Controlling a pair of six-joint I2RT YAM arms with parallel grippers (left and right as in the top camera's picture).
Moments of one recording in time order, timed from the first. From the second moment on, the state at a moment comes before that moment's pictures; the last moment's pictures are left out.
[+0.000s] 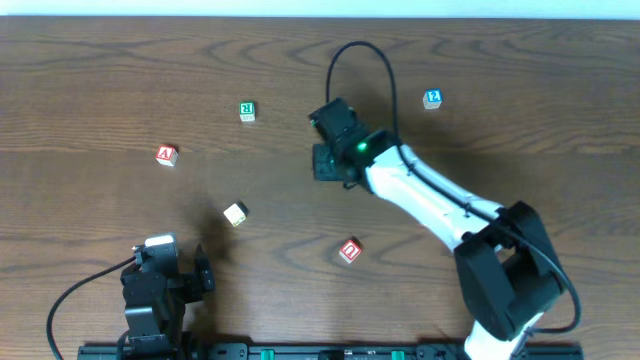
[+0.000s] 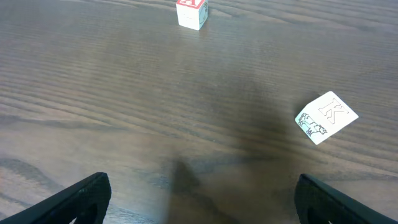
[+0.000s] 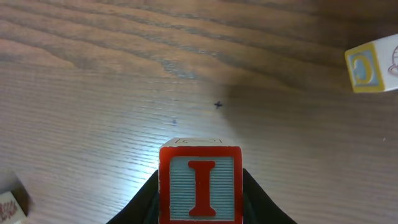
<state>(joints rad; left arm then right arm) 0.07 0.01 0.17 -0.79 -0.09 -0.04 0.65 1.89 1.33 -0.58 0.09 0.58</state>
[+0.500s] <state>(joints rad) 0.07 0.01 0.17 -0.79 -0.09 -0.04 0.68 1.97 1.33 -0.53 0.19 0.72</state>
